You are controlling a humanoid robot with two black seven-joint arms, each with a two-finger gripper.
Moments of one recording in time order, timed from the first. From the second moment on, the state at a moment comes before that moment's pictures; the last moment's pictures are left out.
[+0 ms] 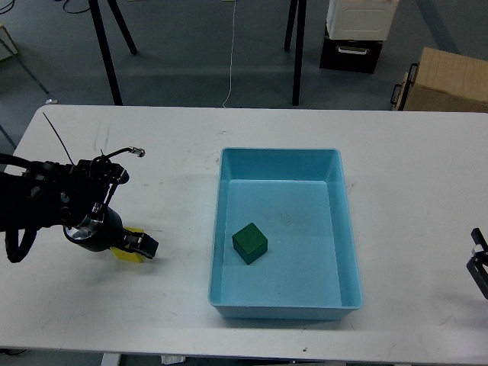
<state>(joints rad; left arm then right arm) -1.42 0.45 0.68 -1.22 0.77 -0.49 0.09 -0.51 -0.13 1.81 1.53 0.31 0.49 -0.34</state>
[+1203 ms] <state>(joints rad) -1.87 0.09 0.63 -1.28 0.65 -0.49 -0.04 -0.52 -0.13 1.80 1.50 0.31 0.49 -0.34</state>
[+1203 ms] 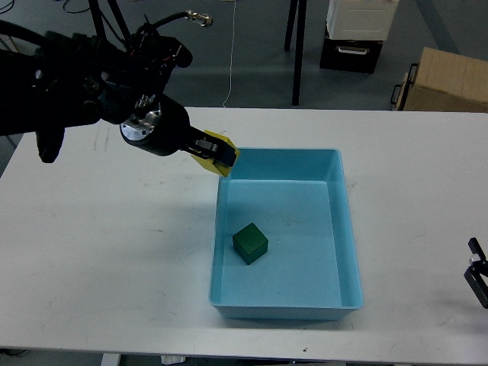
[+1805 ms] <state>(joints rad) -1.65 -0.03 0.63 -1.13 0.65 -0.49 -0.05 -0.51 -0.13 1.80 1.44 0.31 0.49 -0.34</state>
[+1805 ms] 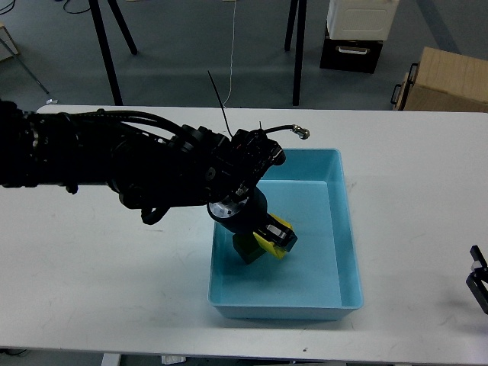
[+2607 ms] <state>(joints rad) -1.59 0.19 0.23 -1.04 0.63 -0.49 -0.12 -0.50 -0.13 1.80 1.44 0.31 0.49 -0.34</state>
